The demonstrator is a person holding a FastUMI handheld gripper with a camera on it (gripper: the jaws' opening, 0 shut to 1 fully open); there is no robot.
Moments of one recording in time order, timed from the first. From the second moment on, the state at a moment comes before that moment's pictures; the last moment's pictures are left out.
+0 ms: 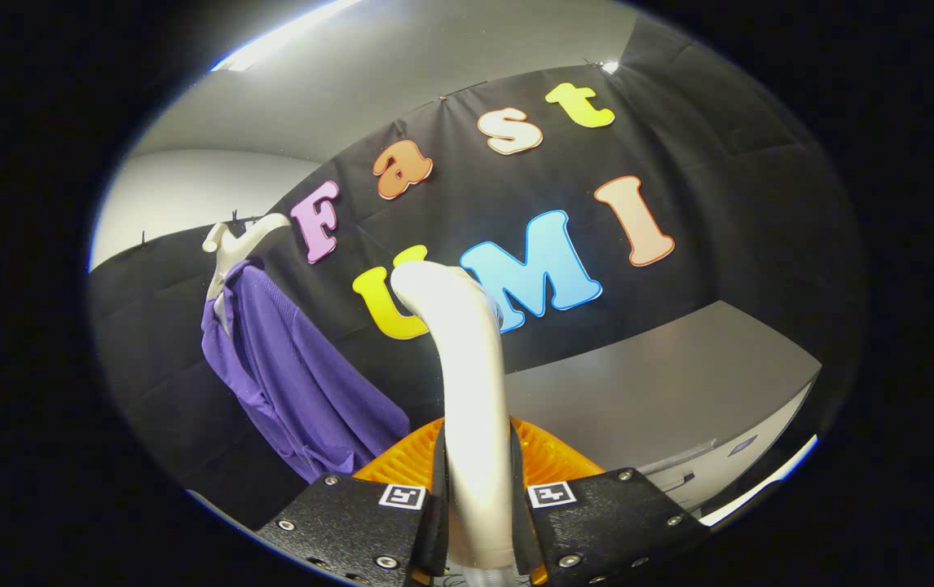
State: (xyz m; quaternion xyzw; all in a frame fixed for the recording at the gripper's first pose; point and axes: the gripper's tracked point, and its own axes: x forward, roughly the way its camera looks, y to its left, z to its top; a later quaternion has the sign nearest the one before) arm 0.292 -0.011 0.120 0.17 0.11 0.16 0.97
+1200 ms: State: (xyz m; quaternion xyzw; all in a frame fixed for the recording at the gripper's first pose) arm 0.241 0.183 0.216 0.04 -0.06 0.18 0.98
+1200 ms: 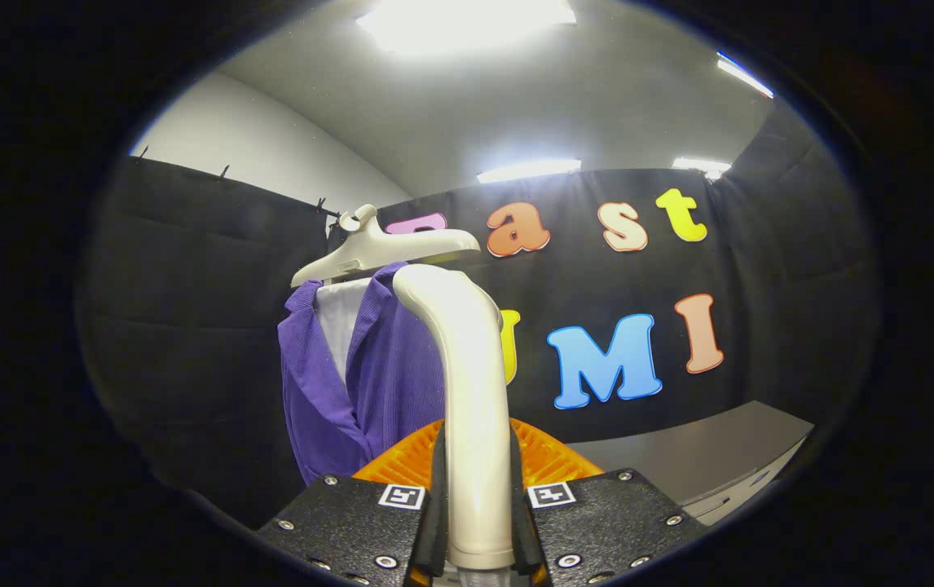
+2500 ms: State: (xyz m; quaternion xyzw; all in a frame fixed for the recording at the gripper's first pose) arm 0.224 0.258 0.068 -0.03 0.06 0.20 0.98
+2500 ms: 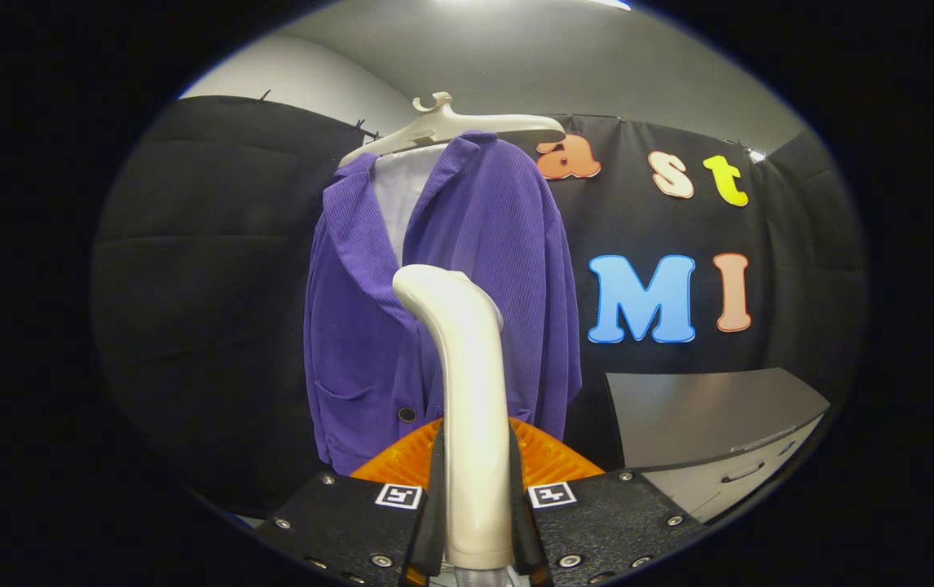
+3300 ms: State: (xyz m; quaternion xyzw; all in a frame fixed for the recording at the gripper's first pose) arm 0.195 0.251 -0.031 -0.04 0.14 0.17 0.98
